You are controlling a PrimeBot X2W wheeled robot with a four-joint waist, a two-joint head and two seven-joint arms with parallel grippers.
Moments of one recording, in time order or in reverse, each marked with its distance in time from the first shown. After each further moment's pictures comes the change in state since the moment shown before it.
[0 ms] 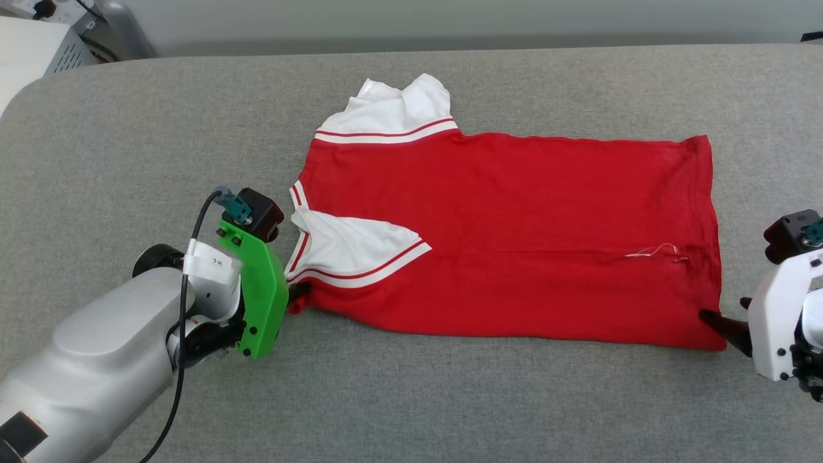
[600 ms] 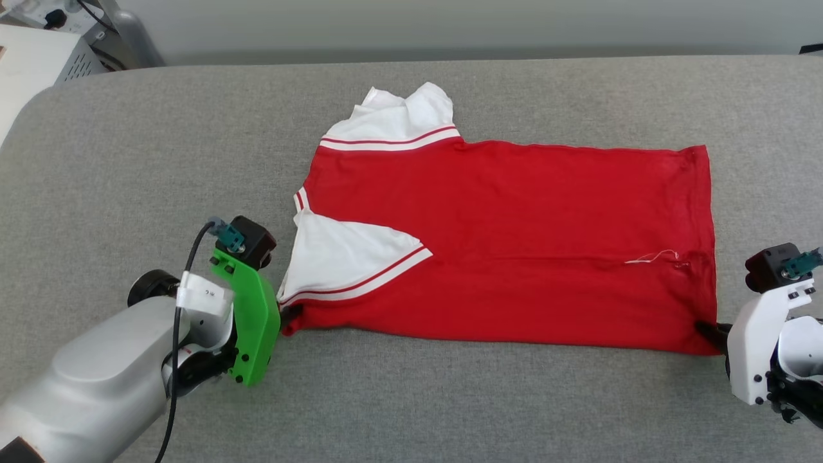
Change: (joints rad) left arm 0.053 0.012 -0.016 0.009 0.022 0.000 -0.064; right arm -0.010 0.032 0.131 0.170 0.030 0.000 -0.238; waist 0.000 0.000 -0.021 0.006
